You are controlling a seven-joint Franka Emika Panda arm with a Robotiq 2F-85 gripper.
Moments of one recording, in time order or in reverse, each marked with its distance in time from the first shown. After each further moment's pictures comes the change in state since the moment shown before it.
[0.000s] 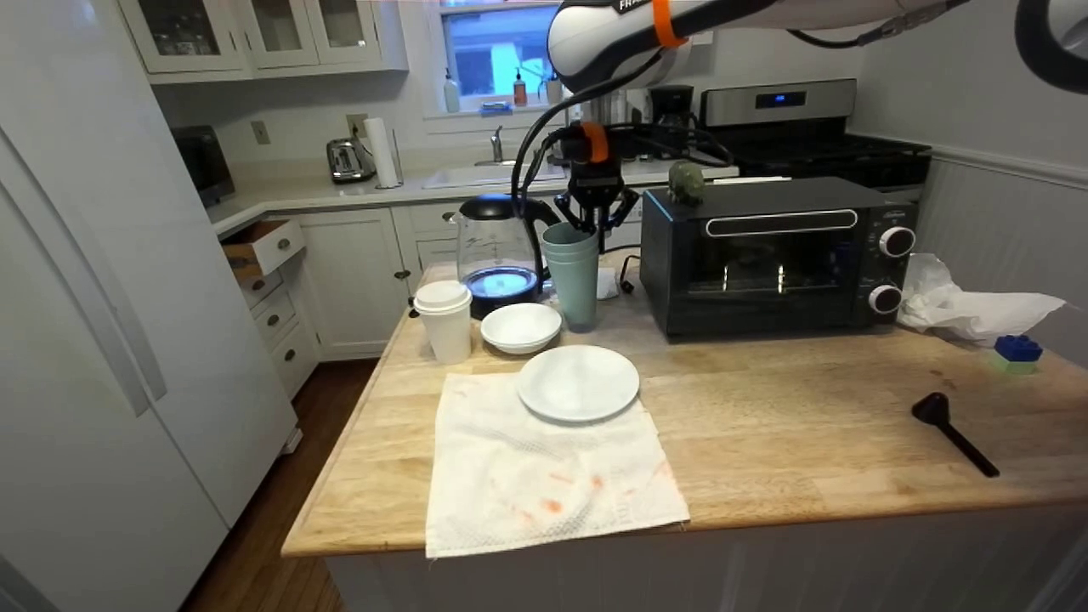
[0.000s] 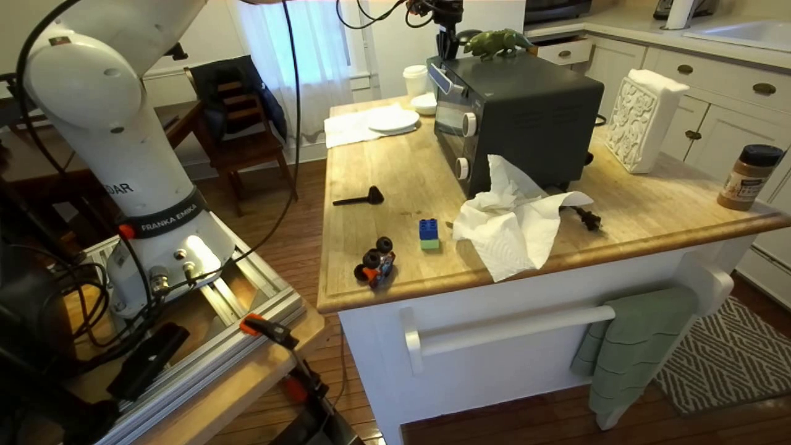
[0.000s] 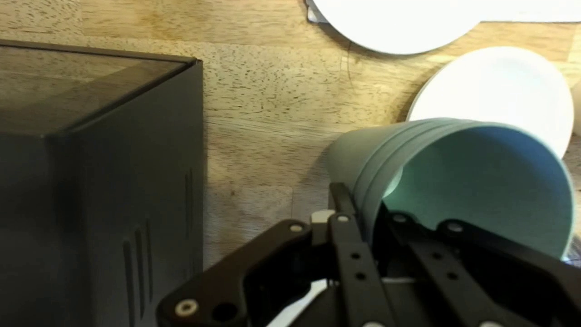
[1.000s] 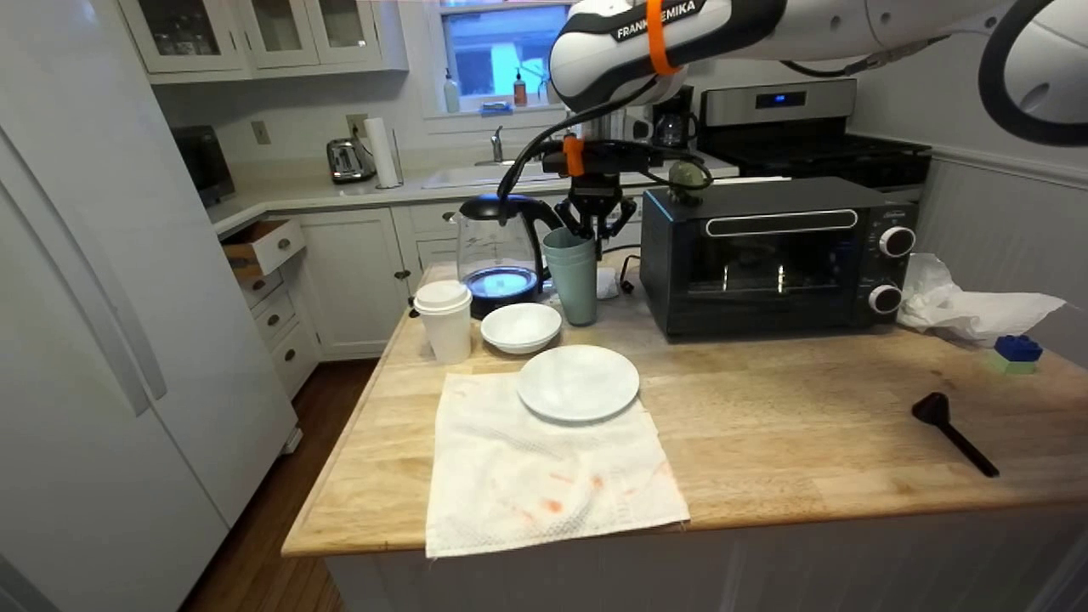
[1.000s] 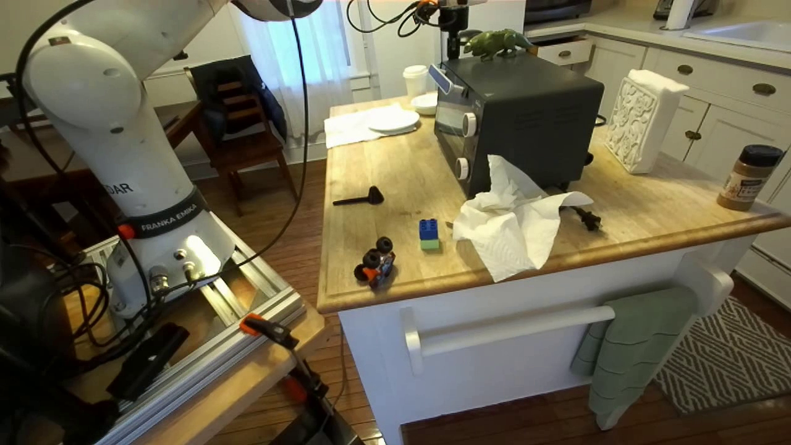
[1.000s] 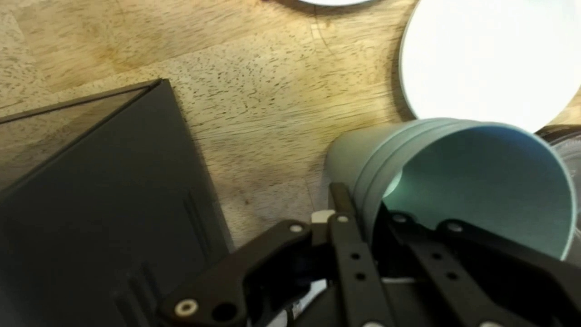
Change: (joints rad) arm -0.004 0.085 -0.022 0.101 0.014 0.013 0.308
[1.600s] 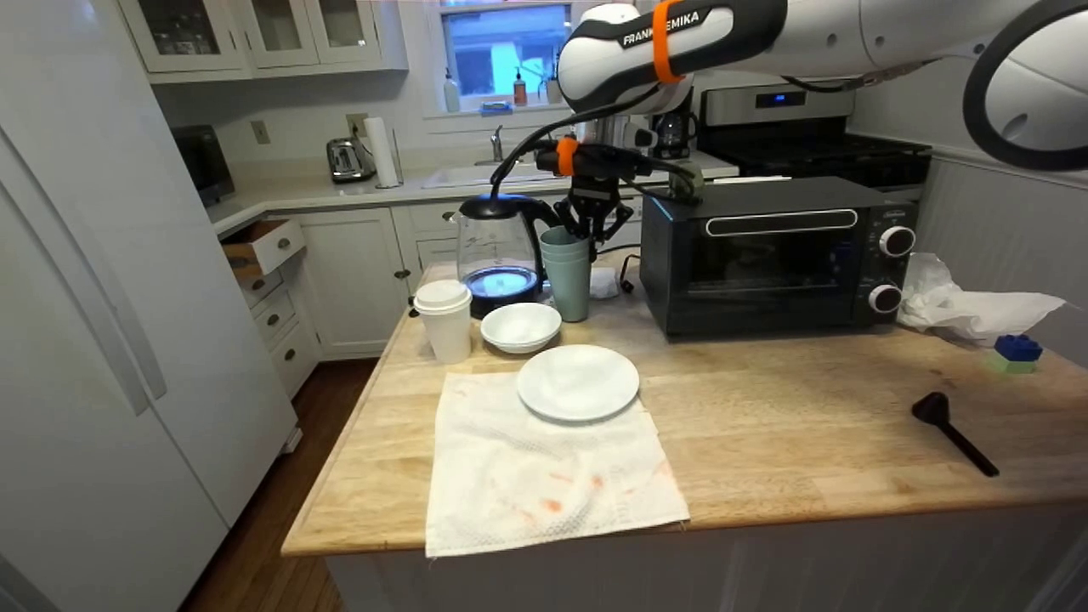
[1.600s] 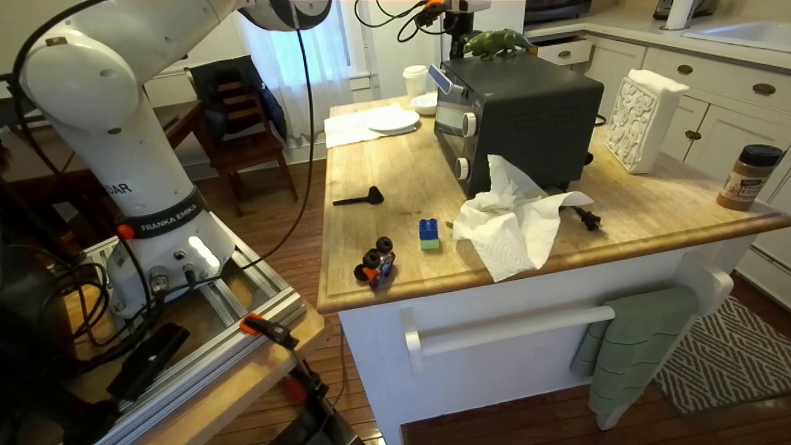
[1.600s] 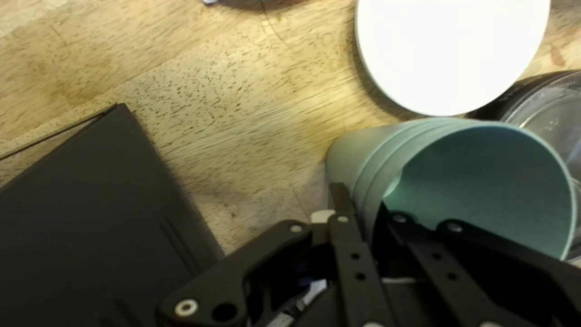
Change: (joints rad) arm -0.028 0.052 0.014 0.063 0.050 0.034 0.136
